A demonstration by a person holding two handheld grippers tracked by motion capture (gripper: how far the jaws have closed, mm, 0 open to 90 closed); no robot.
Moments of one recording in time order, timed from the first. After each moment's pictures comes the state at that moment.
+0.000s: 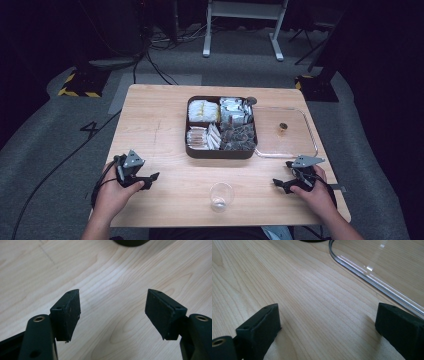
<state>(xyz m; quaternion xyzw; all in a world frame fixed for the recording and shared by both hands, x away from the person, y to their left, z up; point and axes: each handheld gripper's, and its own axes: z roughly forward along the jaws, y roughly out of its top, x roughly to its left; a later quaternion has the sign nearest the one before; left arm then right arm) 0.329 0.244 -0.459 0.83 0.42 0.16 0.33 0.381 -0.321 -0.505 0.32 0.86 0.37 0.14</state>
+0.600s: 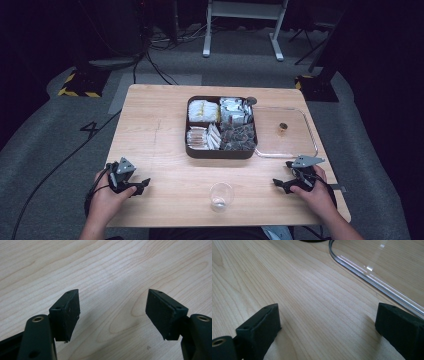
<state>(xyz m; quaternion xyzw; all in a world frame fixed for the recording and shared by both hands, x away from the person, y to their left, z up) 0.320 0.266 -0.488 0.82 0.44 0.16 0.31 0.381 -0.321 -0.505 0.32 0.86 0.37 0.14</state>
